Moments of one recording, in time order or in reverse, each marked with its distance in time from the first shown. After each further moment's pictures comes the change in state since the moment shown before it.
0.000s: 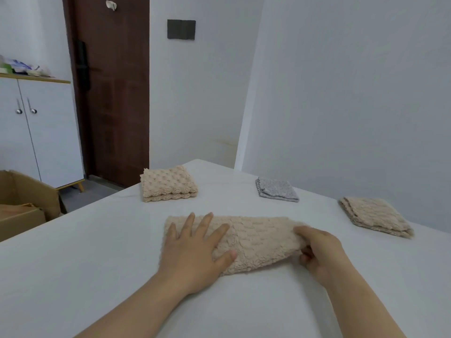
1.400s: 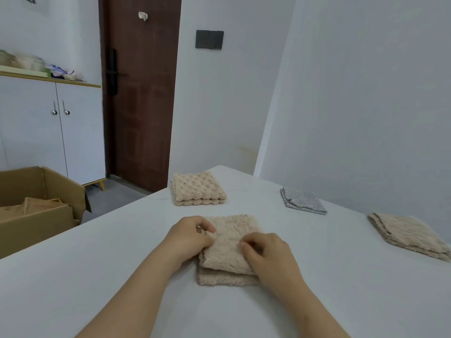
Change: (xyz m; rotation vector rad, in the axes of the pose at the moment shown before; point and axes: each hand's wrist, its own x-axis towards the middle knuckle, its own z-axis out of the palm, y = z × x) left_hand 0.002 -0.074 -0.028 -1.035 0.123 -0.270; right_hand -0.058 0.026 0.108 -0.970 -0.300 -0.777
